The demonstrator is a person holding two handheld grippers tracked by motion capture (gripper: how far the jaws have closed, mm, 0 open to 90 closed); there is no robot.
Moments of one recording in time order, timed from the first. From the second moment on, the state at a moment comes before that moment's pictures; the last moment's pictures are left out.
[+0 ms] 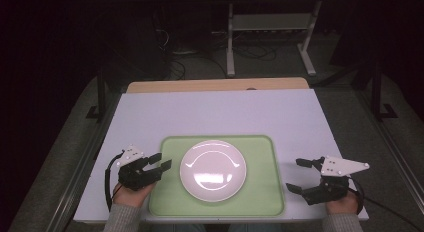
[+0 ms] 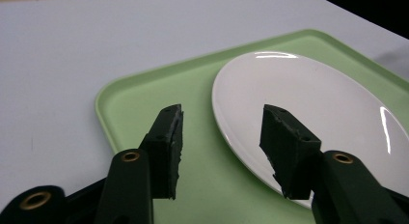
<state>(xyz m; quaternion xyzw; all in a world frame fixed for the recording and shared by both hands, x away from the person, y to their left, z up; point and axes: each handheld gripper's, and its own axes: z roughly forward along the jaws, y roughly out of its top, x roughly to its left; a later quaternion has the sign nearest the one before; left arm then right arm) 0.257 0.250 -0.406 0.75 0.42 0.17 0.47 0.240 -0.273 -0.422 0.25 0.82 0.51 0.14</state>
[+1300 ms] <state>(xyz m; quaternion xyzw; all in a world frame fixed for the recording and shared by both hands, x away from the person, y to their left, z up) 0.248 0.271 -0.410 0.77 0.30 0.29 0.48 0.244 -0.278 -0.427 0.26 0.82 0.49 0.13</state>
